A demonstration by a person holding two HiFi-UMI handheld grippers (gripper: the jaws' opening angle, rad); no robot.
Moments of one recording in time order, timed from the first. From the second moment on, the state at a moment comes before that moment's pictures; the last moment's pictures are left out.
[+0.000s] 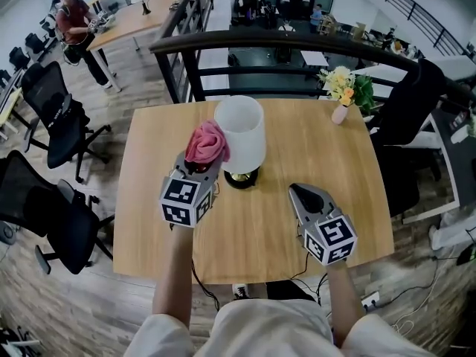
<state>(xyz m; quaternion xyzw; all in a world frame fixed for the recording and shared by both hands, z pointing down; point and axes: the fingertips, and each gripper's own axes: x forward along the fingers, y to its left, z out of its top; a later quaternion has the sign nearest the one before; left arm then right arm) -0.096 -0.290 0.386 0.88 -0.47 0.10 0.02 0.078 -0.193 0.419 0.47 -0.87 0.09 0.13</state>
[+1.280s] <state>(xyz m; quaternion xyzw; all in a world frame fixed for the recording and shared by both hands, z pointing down) -0.109 -0.255 0.355 0.86 -0.50 0.10 -0.01 0.083 -0.182 0.414 0.48 -0.86 0.08 0.12</state>
